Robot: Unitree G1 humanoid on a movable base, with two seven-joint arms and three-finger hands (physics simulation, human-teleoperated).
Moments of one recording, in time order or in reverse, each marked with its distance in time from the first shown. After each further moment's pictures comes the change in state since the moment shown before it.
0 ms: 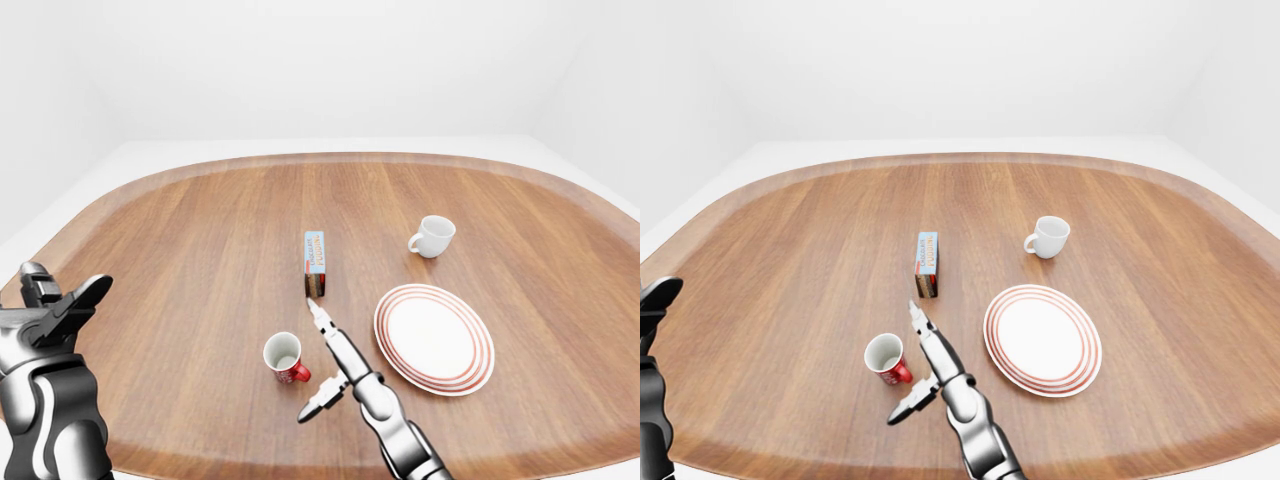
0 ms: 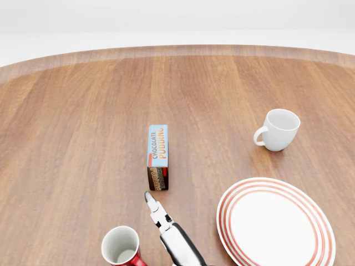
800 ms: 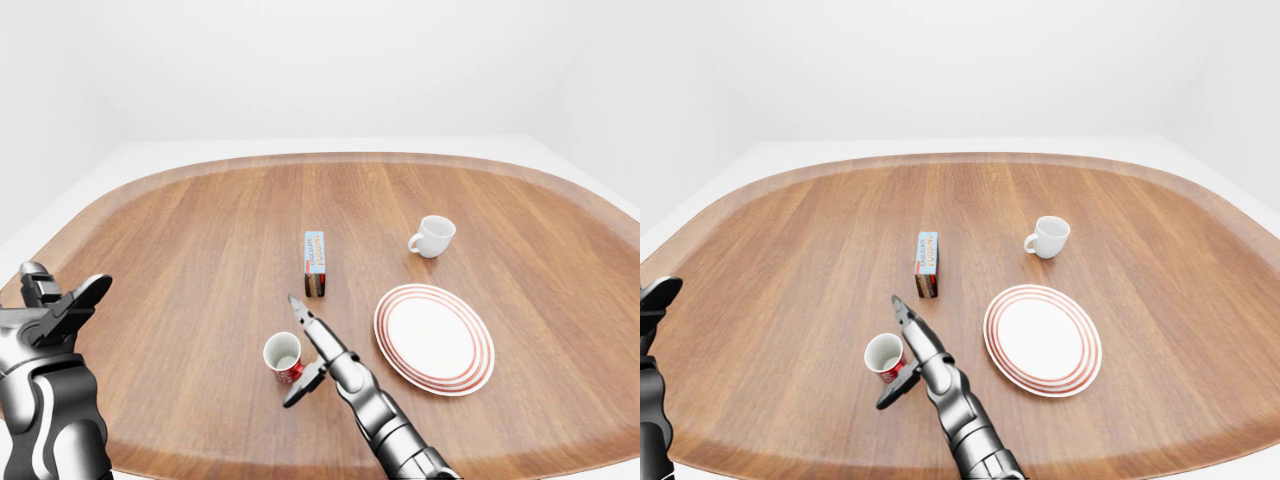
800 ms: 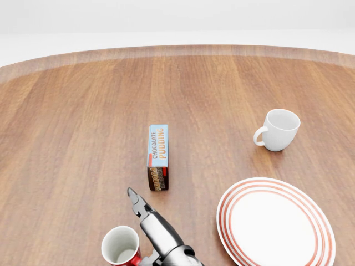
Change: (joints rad) left arm -0.002 0.002 0.000 0.004 -0.004 0.000 -0.001; right arm -0.238 0.115 -0.061 0.335 -0.114 0.000 -0.020
